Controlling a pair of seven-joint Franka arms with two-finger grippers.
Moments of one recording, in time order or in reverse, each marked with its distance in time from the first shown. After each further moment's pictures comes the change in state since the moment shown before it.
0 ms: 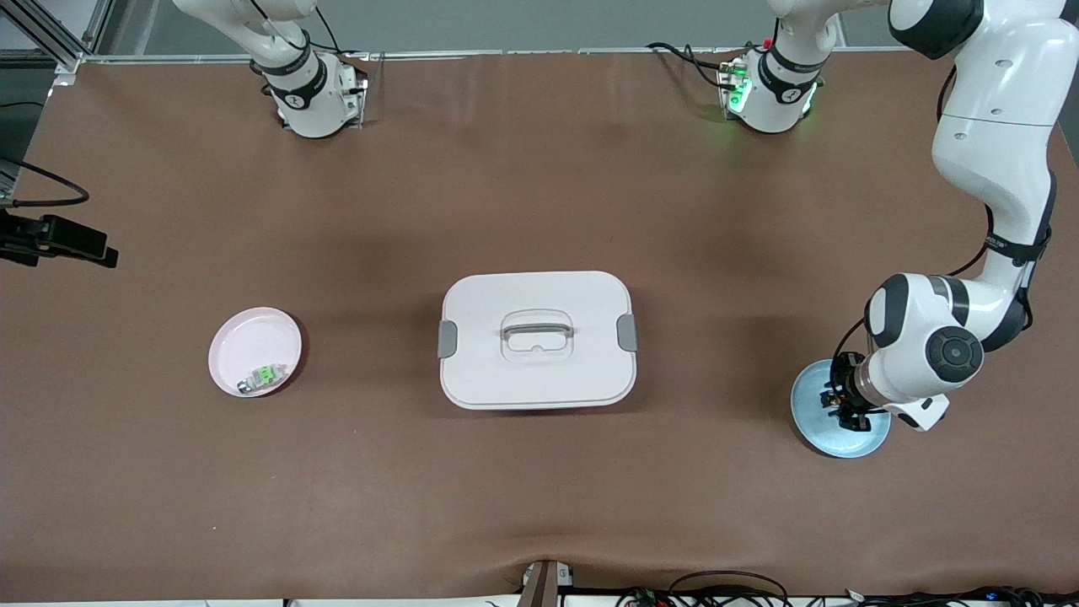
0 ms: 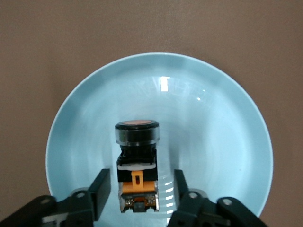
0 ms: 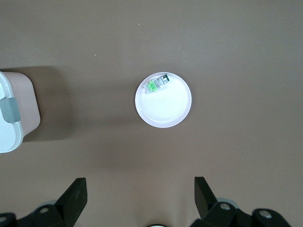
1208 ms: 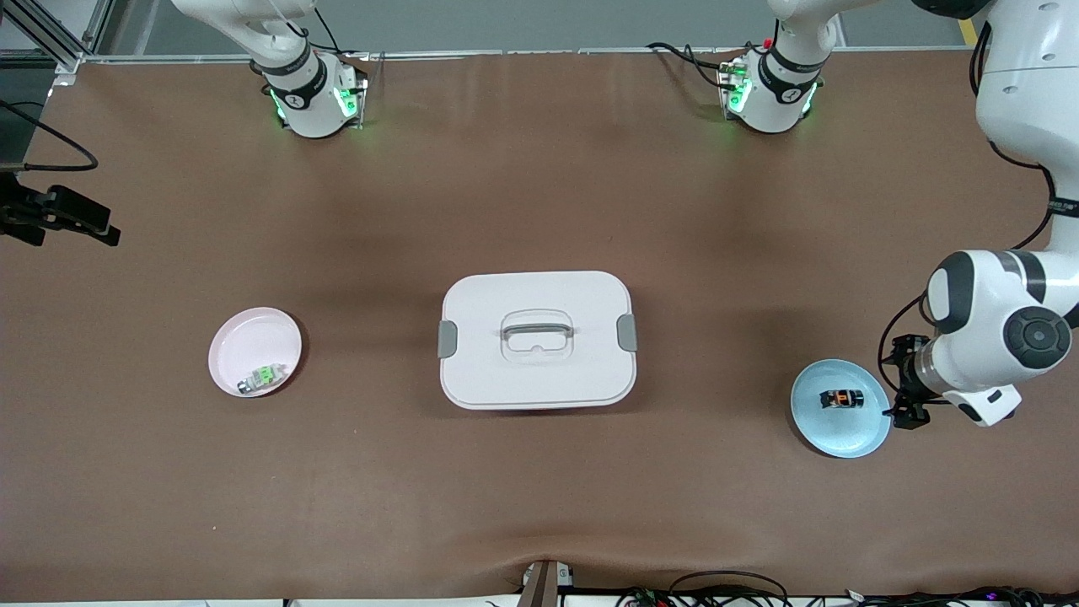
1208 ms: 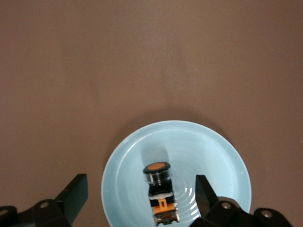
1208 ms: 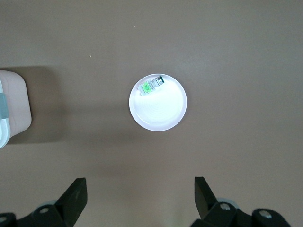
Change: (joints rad) left arm 0.075 -0.146 0.001 -0.023 0.003 -0.138 0.283; right arm 0.044 -0.264 -0.093 -0.423 0.014 0.242 -0.064
